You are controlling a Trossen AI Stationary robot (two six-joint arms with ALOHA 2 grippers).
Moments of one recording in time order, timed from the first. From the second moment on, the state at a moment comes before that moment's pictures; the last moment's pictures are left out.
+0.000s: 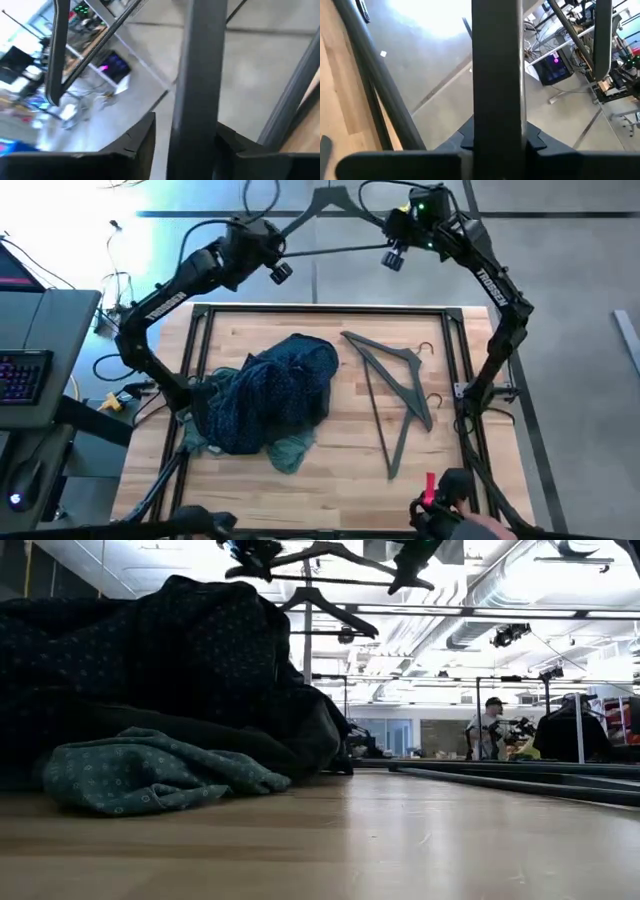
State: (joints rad) left arm 0.57 1.59 1.88 -0.72 -0.65 0.44; right arm -0.77 1.76 2.24 -1.01 0.16 -0.67
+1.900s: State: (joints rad) left arm 1.07 2.13 2.21 0.04 -0.23 0.97; right arm -0.65 1.67 2.24 -0.85 0.28 0.00
